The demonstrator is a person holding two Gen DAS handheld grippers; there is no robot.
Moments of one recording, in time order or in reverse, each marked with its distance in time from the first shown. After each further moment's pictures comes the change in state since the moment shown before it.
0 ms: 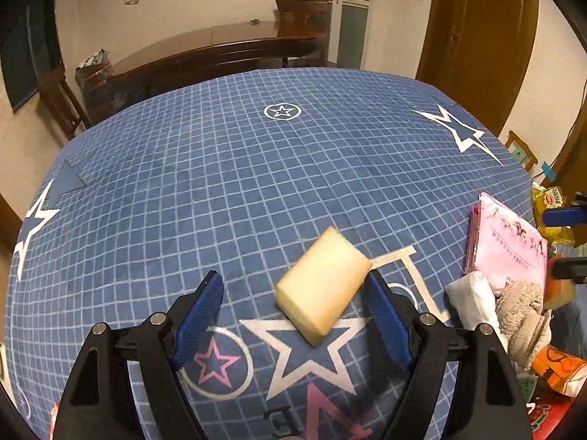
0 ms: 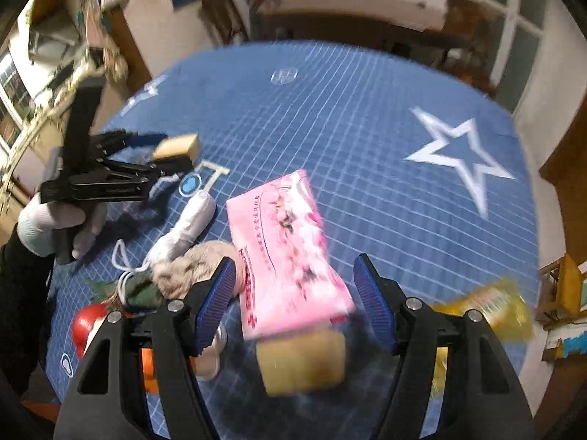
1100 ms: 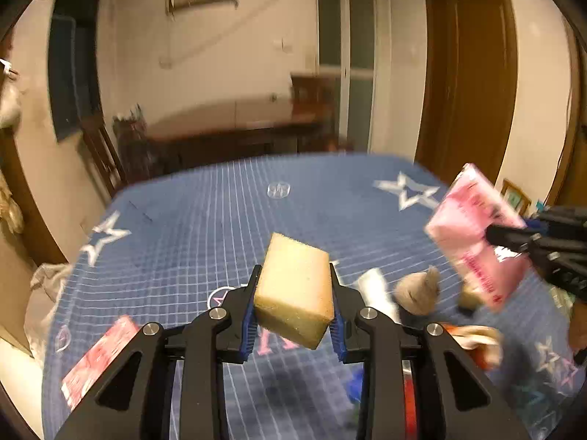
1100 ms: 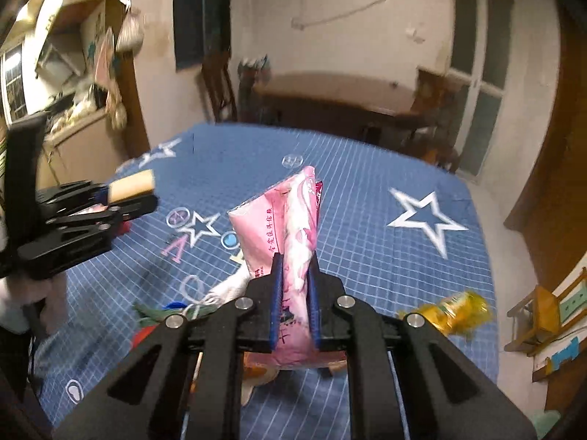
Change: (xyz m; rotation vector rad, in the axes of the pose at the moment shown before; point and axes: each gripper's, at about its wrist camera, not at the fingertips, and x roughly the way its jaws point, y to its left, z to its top) left arm -0.156 -0.071 -0.061 -0.034 -0.349 0.080; right arm -0.097 0.075 -0.053 -0.018 -0.419 -0.172
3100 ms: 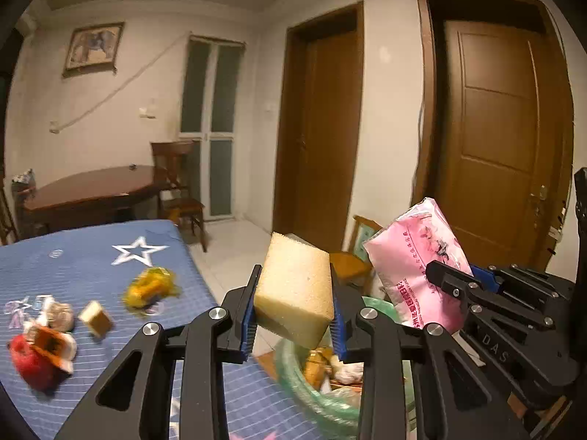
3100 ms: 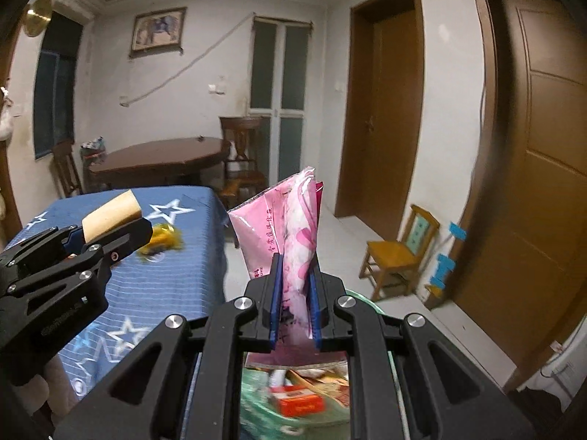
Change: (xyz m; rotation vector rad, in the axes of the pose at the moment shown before) left arm -0.151 -0.456 -0.026 0.124 -0.209 -0.441; right arm -0.273 -0.156 -0.194 0.322 -0.206 -0.617
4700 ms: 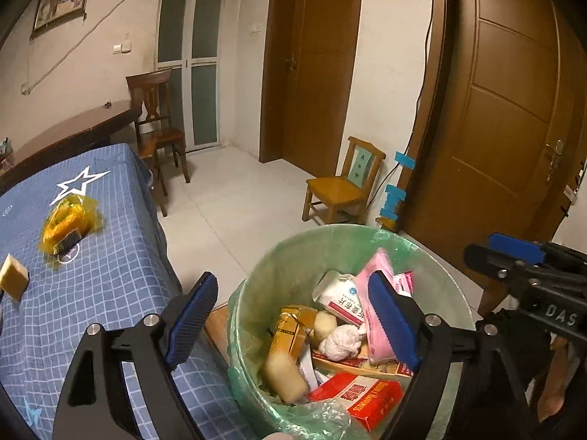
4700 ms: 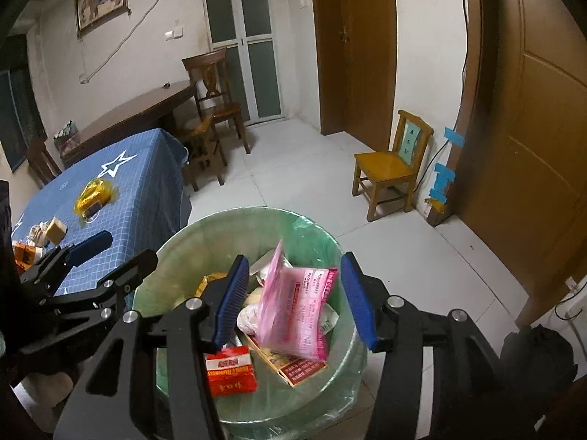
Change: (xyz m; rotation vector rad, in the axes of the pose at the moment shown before) left arm 0.154 -0.012 -0.074 0.005 0.302 -0.017; right arm 0.093 -0.107 -0.048 0.158 0.312 0.018
